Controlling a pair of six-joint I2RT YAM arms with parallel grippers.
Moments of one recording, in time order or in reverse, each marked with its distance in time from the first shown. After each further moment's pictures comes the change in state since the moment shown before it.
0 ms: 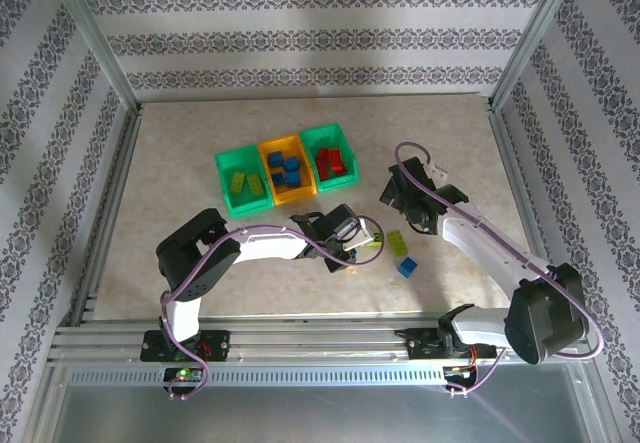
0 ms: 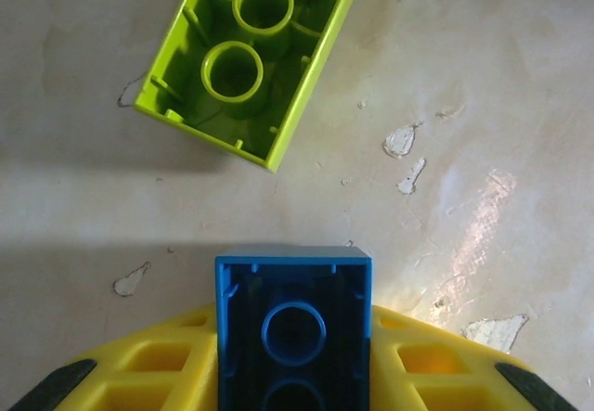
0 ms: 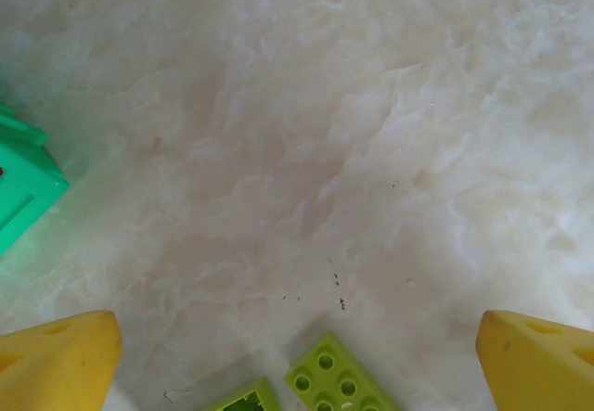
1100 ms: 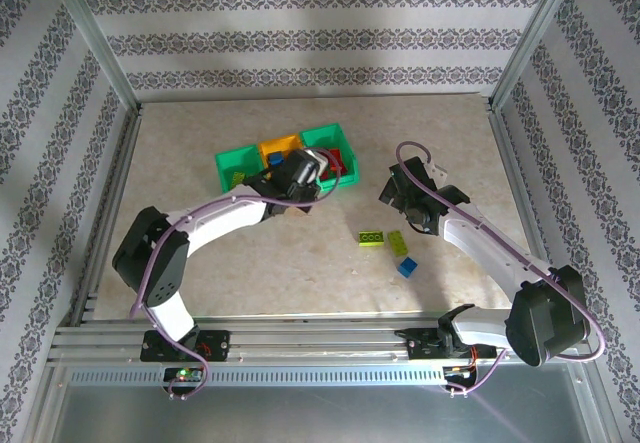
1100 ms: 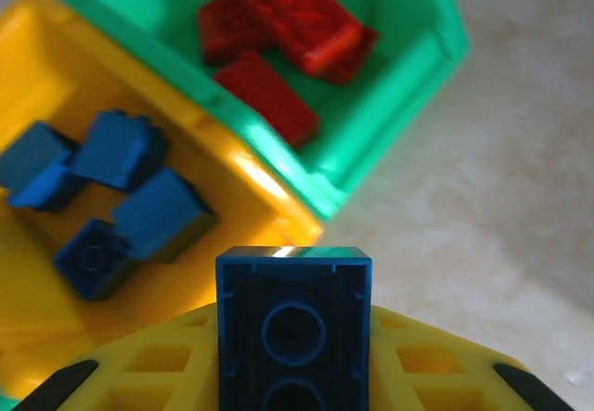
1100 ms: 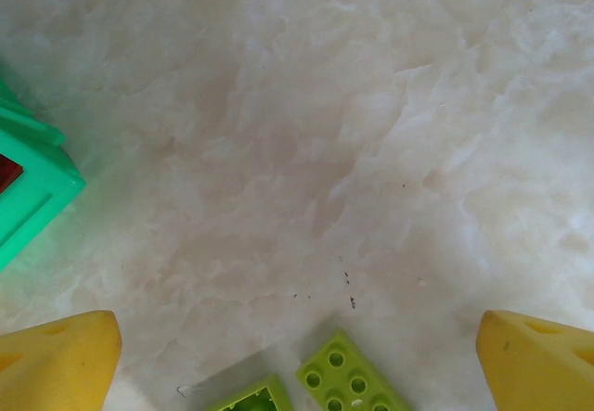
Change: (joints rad) left arm 0.303 -0.201 0.073 -0.060 -0.247 -0.185; right arm 0.000 -0.009 0.000 0.008 -0.016 0.000
